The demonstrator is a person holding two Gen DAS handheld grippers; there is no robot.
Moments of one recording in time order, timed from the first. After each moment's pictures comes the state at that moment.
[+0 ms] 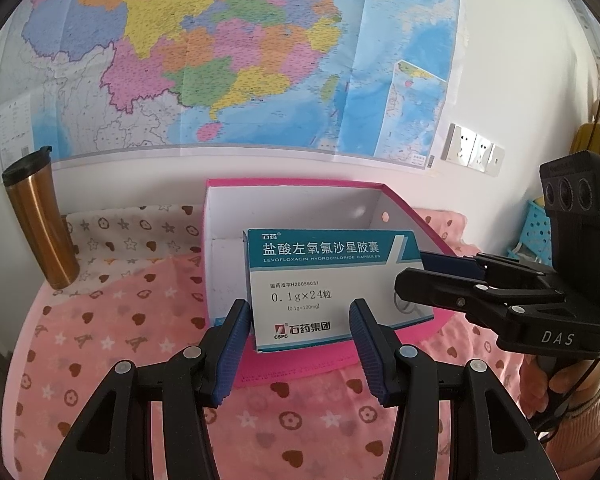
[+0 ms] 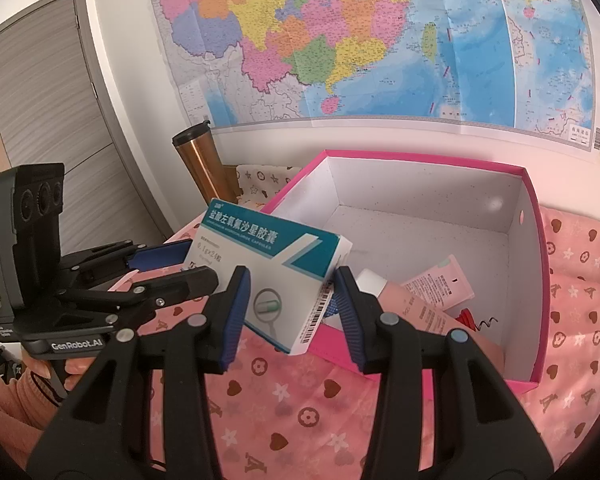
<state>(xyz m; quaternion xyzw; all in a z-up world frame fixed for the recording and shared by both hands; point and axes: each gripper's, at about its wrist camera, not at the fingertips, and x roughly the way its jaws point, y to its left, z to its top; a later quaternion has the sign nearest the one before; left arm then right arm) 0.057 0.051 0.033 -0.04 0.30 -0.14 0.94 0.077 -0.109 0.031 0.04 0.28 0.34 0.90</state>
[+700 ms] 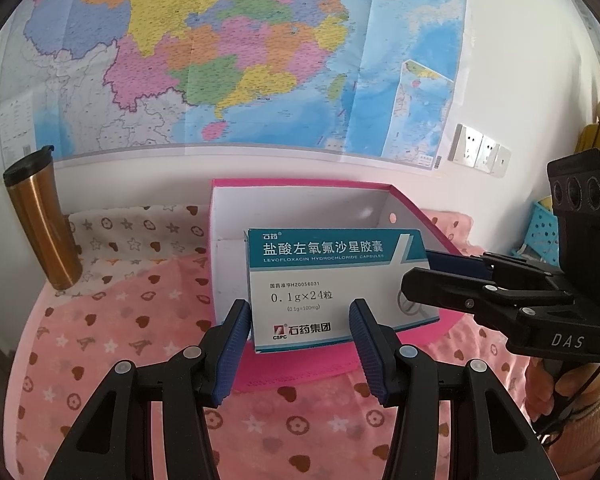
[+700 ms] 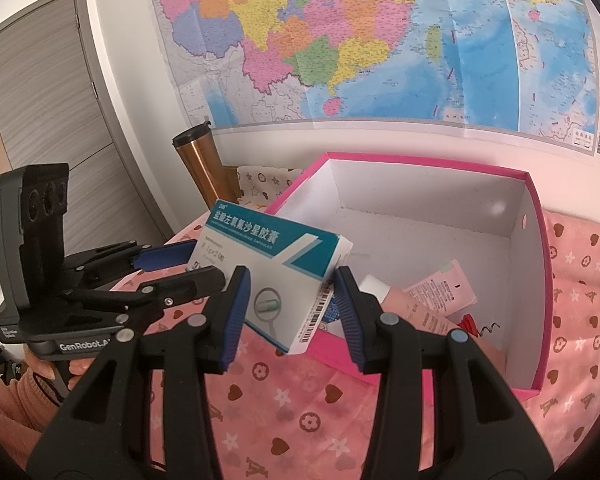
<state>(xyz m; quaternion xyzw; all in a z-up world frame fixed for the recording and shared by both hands) 0.061 0.055 0.032 -0.04 0.30 -0.13 0.94 0.085 -0.106 0.034 0.04 0.28 0.34 0.90</state>
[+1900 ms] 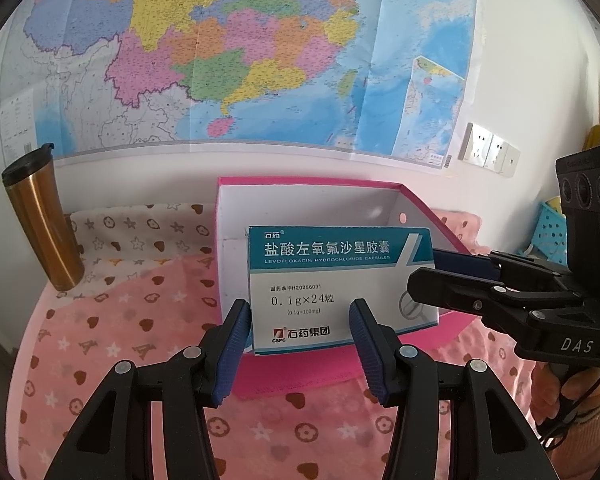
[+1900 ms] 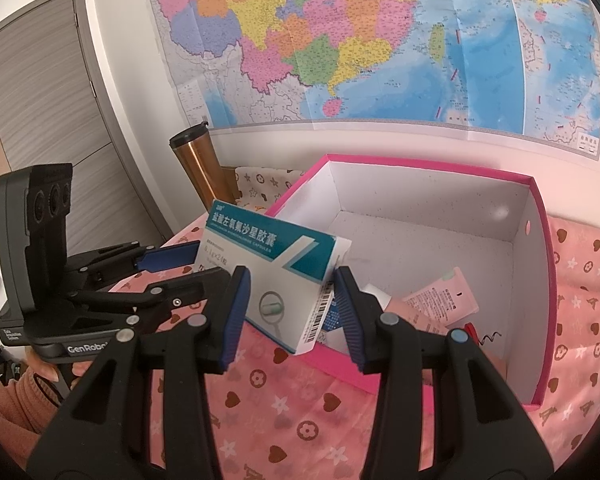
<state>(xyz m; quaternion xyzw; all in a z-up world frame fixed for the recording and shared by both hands) 0.071 0.059 0.031 -0.04 0.31 -0.12 0.94 0.092 -0.103 0.037 0.04 0.28 0.34 0.90</state>
